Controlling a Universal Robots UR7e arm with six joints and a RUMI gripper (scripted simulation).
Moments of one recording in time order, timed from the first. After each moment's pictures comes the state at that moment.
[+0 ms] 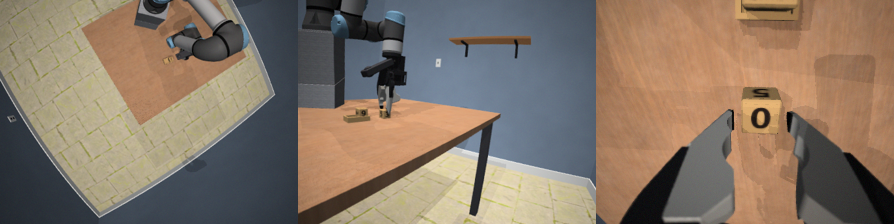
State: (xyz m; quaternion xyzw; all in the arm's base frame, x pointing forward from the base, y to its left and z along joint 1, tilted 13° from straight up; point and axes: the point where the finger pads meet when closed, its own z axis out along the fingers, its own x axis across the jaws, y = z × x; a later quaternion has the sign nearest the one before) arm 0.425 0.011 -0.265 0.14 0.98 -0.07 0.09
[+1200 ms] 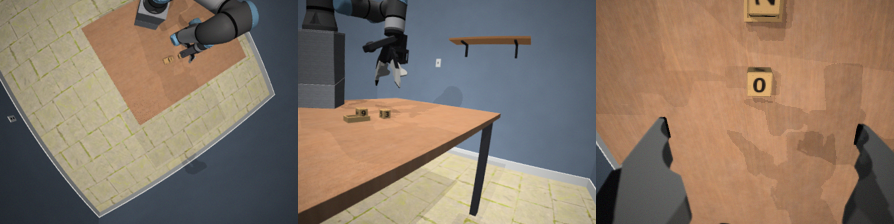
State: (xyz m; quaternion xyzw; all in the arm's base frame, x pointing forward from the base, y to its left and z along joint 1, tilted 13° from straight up) arm 0.414 0.025 -0.184 0.14 0.98 -0.07 0.09
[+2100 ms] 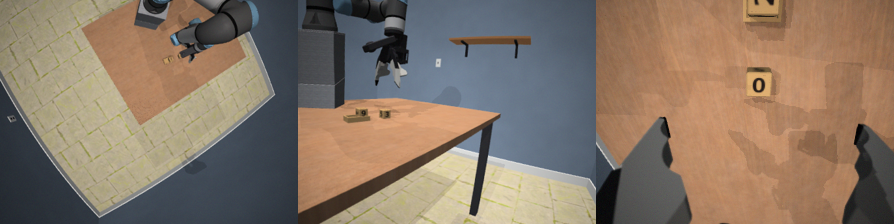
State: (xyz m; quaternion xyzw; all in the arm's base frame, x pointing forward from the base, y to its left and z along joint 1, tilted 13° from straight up) arm 0.413 0.025 -0.184 0.14 0.98 -0.07 0.09
